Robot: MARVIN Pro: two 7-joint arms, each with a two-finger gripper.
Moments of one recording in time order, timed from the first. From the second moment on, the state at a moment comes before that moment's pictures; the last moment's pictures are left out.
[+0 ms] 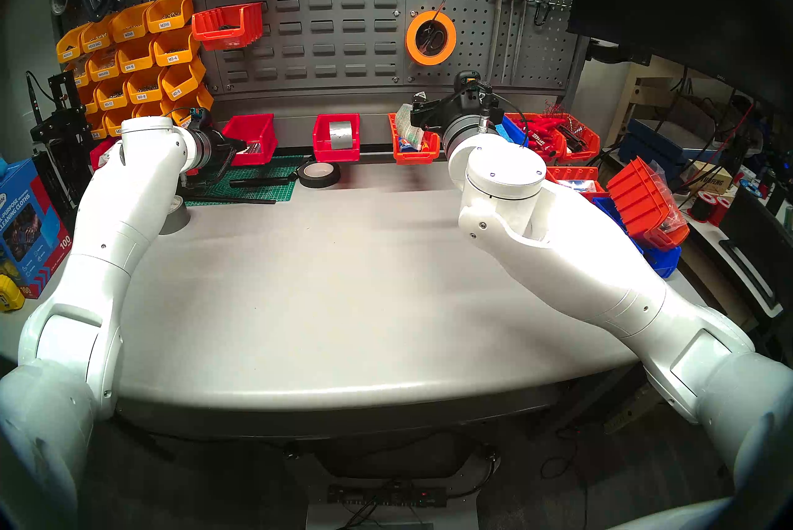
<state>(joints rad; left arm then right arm) 0.80 -0.95 -1.35 -1.18 -0.65 0.75 0.04 -0.80 -1.04 0.70 -1.92 0.85 0.36 -0.93</state>
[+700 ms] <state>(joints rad) 0.76 -0.96 -1.36 -1.13 -0.63 0.73 0.03 -0.79 -1.04 0.69 -1.92 0.85 0.36 -0.93</state>
